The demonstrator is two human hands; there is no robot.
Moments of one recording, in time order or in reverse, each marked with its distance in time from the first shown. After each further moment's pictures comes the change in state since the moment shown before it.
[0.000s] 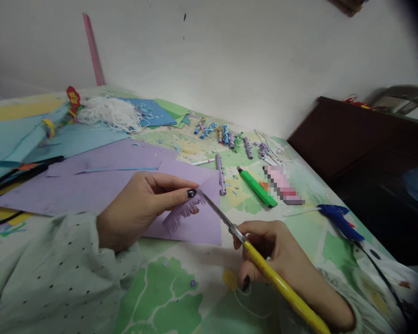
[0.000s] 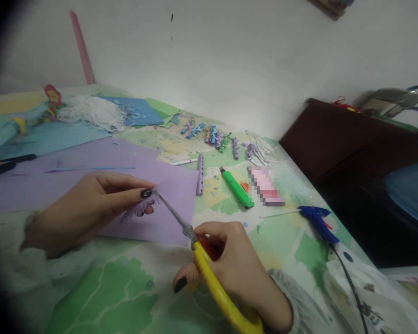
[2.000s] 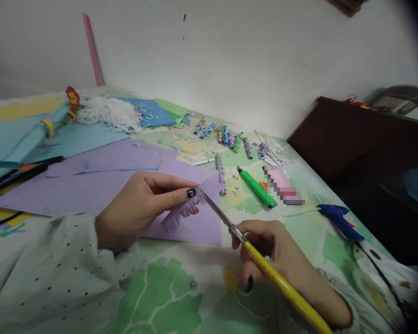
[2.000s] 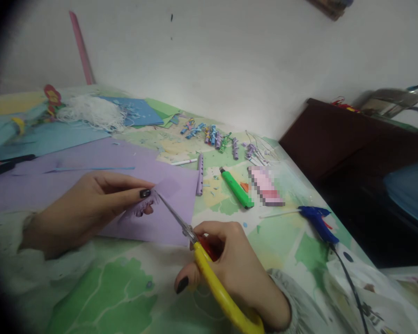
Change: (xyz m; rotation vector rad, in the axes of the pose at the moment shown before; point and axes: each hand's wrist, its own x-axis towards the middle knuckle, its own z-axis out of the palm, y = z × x) left_hand 0.000 0.001 0.001 0.015 -0.020 0.023; right_hand 0.000 0.000 0.001 0.056 -0.053 -0.020
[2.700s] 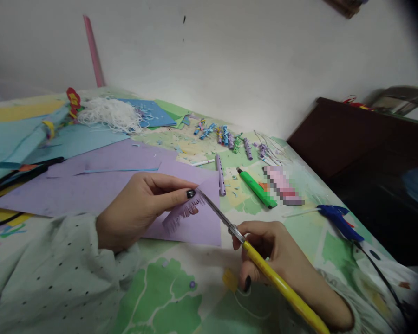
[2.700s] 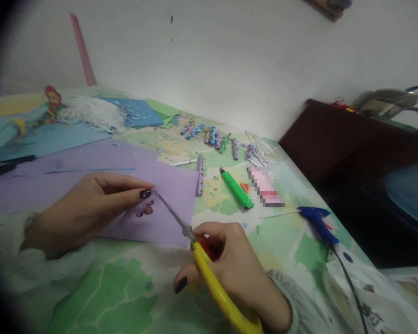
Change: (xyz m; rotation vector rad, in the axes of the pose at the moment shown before) left_hand 0.001 -0.003 -0.002 0.002 0.023 0.014; right_hand 0.002 0.003 -0.001 0.010 0.014 0.043
